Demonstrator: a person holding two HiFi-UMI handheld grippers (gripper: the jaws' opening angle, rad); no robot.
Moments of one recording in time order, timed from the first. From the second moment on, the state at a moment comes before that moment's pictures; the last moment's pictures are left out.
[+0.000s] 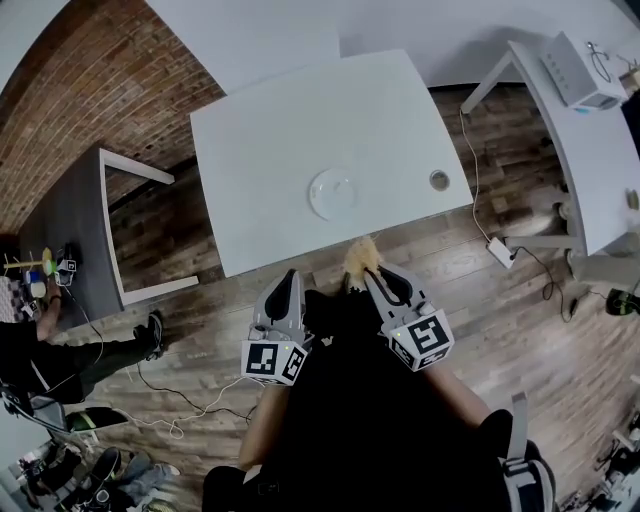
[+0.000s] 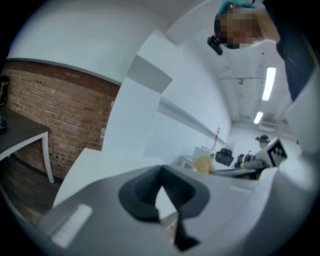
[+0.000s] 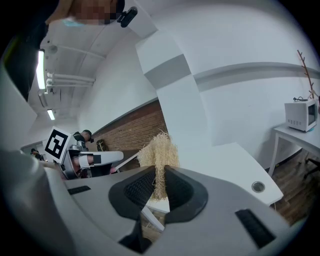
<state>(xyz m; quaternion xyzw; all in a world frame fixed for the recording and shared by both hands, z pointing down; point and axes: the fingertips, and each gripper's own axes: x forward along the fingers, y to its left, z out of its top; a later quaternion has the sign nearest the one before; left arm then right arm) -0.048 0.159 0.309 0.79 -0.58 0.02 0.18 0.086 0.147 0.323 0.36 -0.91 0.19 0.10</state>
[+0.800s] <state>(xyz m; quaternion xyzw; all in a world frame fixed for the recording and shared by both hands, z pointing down) -0.079 0.080 0.451 0.77 -0.53 0.10 0.35 0.048 0.078 0.395 0.38 -0.88 0.22 0.16</state>
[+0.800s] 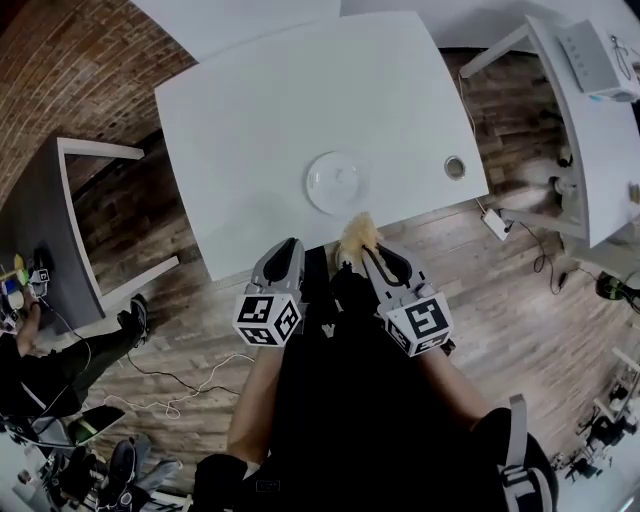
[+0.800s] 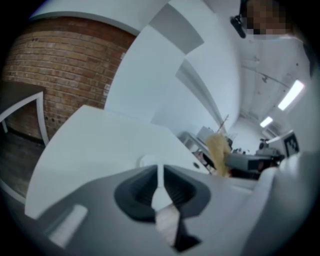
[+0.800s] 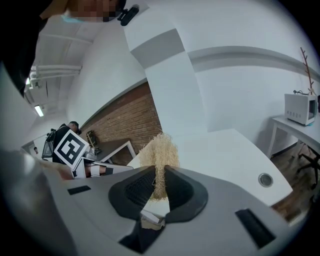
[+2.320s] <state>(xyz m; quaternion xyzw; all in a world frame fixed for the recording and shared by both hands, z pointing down) -0.064 0.000 0.577 0.72 -0.45 0.10 0.53 0.064 -0.006 0.551 0.45 -0.78 0.30 0.31</state>
